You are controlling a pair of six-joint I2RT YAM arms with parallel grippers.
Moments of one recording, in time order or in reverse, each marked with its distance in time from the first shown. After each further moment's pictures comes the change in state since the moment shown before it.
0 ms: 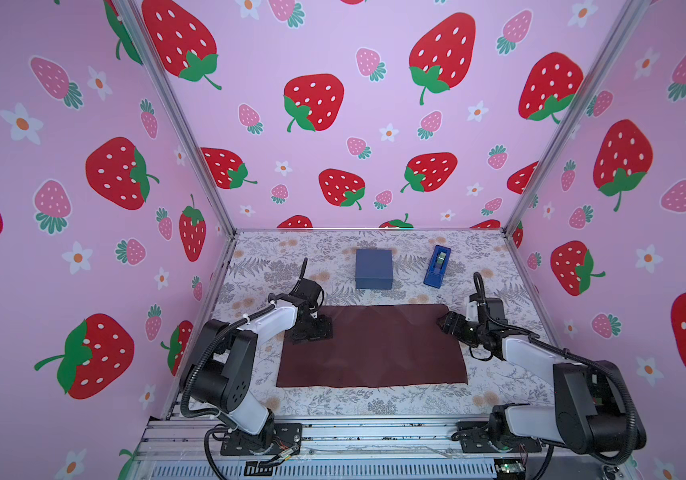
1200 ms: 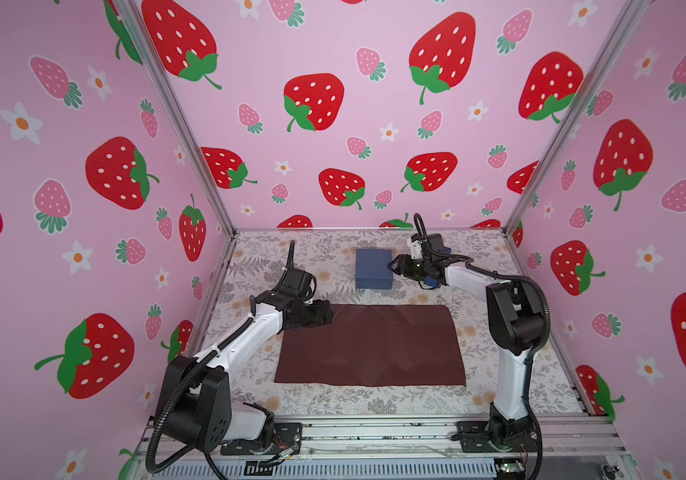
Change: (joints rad) left arm 0.008 -0.234 0.042 -0.033 0.031 -0.022; right arm 0.237 0.756 0.987 -0.076 -0.084 -0.008
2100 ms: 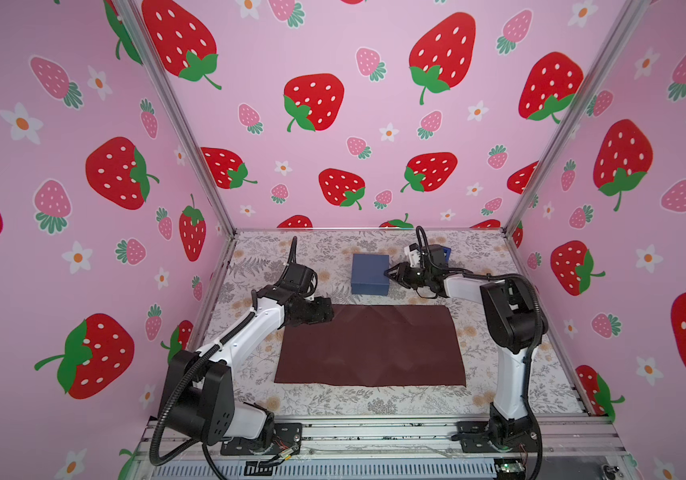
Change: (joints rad) left arm 0.000 0.060 0.085 -0.043 0.008 0.043; right arm 0.000 -0.018 -0.216 0.313 -0.205 0.196
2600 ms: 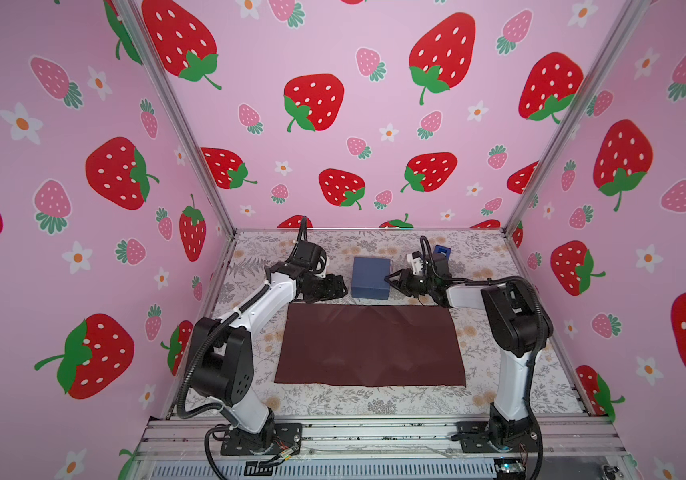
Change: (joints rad) left arm 0.006 0.231 0.269 0.031 0.133 0.006; right arm 0.002 -0.030 -0.138 0.174 -0.043 0.118
